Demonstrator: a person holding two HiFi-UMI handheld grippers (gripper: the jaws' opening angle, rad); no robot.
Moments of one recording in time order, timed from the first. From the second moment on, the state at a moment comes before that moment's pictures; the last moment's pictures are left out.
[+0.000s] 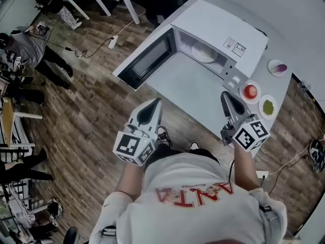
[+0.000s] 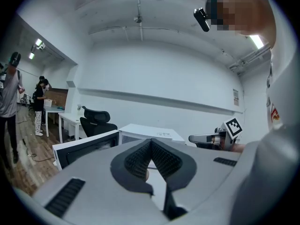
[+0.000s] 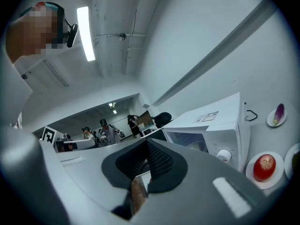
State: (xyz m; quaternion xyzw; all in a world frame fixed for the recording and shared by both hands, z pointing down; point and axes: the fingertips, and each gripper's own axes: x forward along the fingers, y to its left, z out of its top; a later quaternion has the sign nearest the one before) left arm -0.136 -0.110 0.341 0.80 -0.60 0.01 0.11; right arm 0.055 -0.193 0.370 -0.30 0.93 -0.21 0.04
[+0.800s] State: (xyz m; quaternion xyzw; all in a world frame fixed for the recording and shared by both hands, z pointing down) left arm -0.199 -0.232 0.385 0.90 -0.42 0.01 0.14; right arm -0.022 -0.242 0.408 -0.49 0.83 -0.26 0.04
